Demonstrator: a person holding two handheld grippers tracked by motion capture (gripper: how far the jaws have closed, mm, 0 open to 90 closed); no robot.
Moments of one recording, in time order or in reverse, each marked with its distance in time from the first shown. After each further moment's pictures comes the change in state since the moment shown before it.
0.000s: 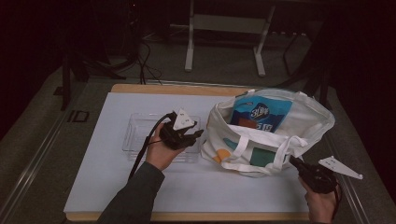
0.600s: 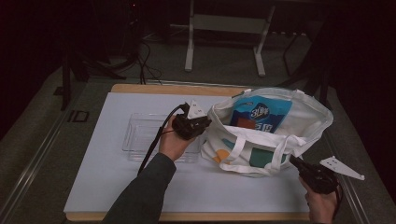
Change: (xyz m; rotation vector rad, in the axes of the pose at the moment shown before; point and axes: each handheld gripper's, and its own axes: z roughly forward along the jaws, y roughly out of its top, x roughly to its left) left arm 0.002 0.021 0.029 0.003 0.005 -0.005; right arm 0.002 0.003 -0.003 -0.017 0.015 -0.005
